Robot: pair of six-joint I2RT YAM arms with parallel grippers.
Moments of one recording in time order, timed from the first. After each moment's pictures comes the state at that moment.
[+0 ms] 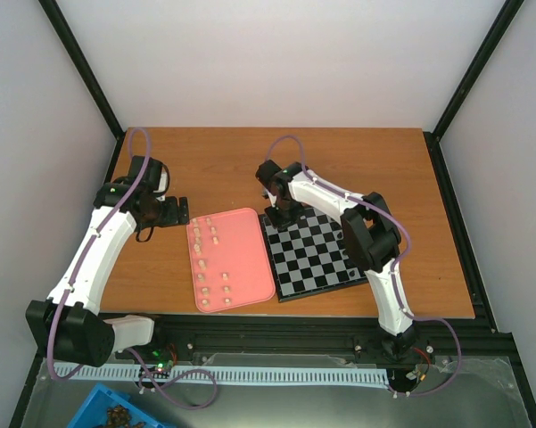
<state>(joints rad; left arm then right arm) -0.14 1.24 1.21 -1.11 -0.05 -0.29 0.68 2.18 1.79 -1.09 -0.01 0.19</state>
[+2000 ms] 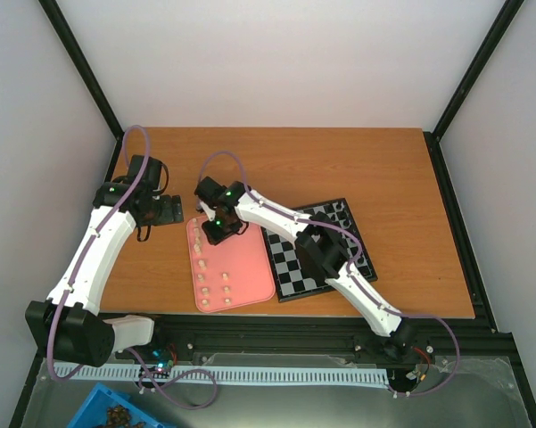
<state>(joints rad) -0.14 1.24 1.22 -1.12 -0.20 -0.33 0.94 2.57 2.35 -1.03 -0.22 0.23</state>
